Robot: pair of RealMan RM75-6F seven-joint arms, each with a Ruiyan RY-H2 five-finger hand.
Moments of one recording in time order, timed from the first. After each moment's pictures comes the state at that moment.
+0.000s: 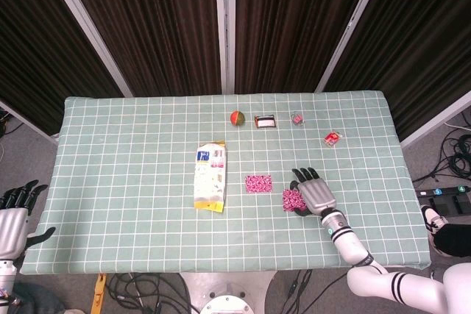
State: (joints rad) left arm -0.03 -1.18 -0.04 -1.55 1.44 1.49 0.07; right arm 0.62 -1.60 0.06 -1.35 -1.07 0.88 -0.42
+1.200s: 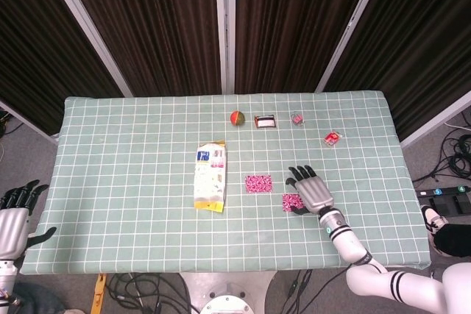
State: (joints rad) left arm -0.03 -1.17 -0.04 -1.56 1.44 1.49 0.07; right arm 0.63 -1.60 0.09 -1.35 -1.11 0.88 -0.38
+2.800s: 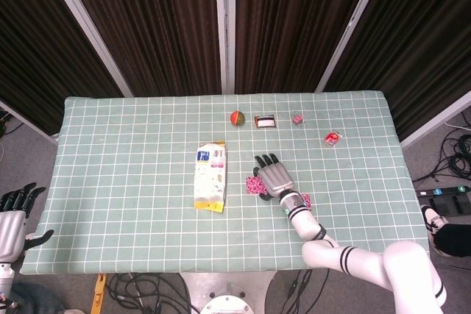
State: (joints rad) left arm -0.02 -1.17 -0.03 -1.56 1.44 1.49 0.06; right arm 0.86 -1.86 0.17 -1.09 -0.89 0.76 -0.52
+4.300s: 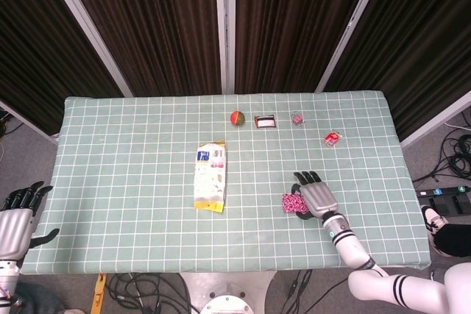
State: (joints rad) left arm -0.03 -1.17 -0.03 -1.57 1.45 1.48 0.07; right arm 0.62 -1.58 0.03 -1.39 -1.03 0.91 -0.37
